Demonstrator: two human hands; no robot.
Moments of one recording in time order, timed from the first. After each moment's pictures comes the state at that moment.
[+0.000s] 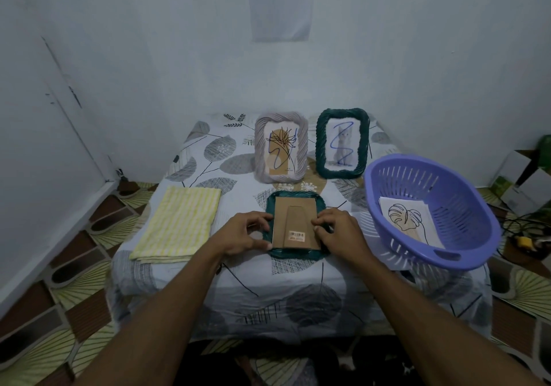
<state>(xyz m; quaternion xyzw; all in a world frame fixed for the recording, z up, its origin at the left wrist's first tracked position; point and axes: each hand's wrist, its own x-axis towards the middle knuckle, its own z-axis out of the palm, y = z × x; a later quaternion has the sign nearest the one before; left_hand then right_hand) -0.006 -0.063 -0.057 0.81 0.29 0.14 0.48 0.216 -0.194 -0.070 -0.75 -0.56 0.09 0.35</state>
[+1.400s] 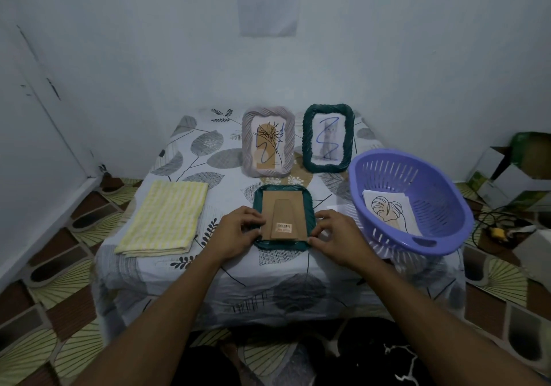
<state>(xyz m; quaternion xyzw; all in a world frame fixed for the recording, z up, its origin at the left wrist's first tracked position) 0.004 -0.089 -0.073 0.85 0.32 0.26 0.33 0.214 -0.237 -0.052 -0.76 -0.58 0.12 0.26</state>
